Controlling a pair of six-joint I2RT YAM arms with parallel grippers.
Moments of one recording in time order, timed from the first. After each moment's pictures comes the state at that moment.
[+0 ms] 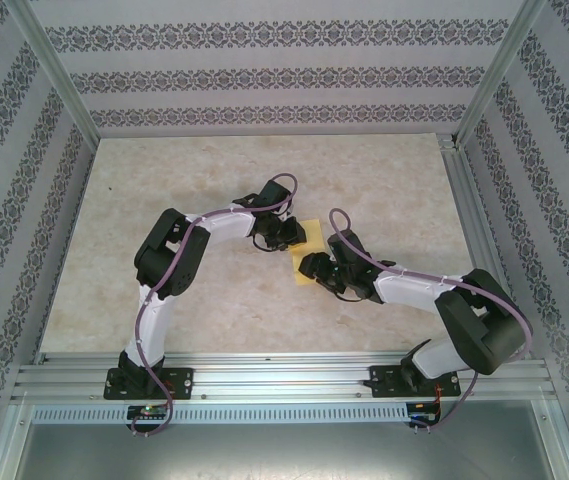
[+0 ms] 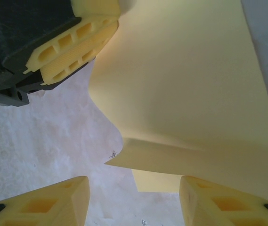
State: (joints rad) left arm -0.61 2.17 1.48 -0.35 0.47 -0.86; right arm 0.61 1.45 0.57 0.04 -0.22 0.98
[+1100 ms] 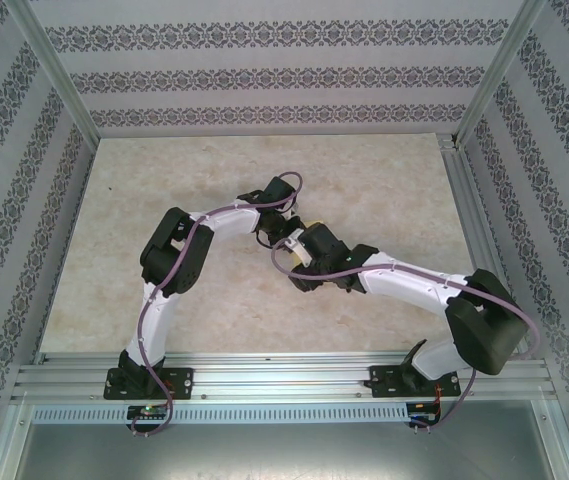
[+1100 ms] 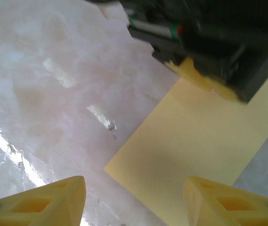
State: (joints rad) left arm -0.61 2.22 1.58 -0.44 0.50 -0.82; right arm 0.79 1.44 0.85 -0.39 0.06 -0.12
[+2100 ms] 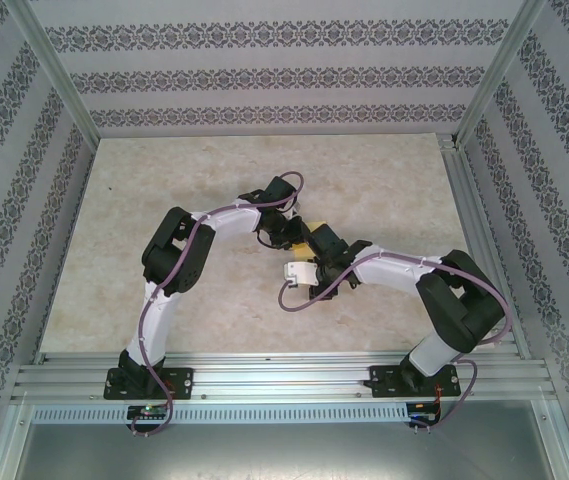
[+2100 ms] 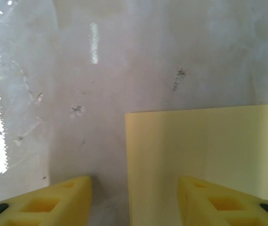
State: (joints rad) left arm -0.61 2.23 1.59 -0.44 0.52 -0.82; right arm 0.68 1.61 0.83 -0.41 -0.10 -0.95
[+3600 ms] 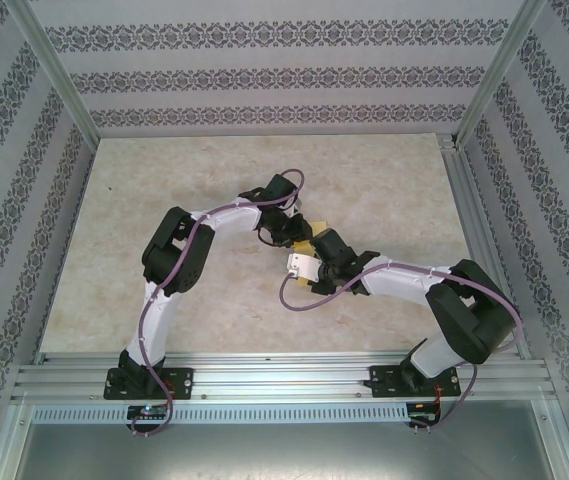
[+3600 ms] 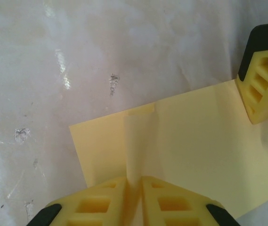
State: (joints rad) left arm -0.61 2.23 1.61 -0.45 0.54 -0.82; right arm 0.69 1.53 0.71 -0.21 -0.03 -0.75
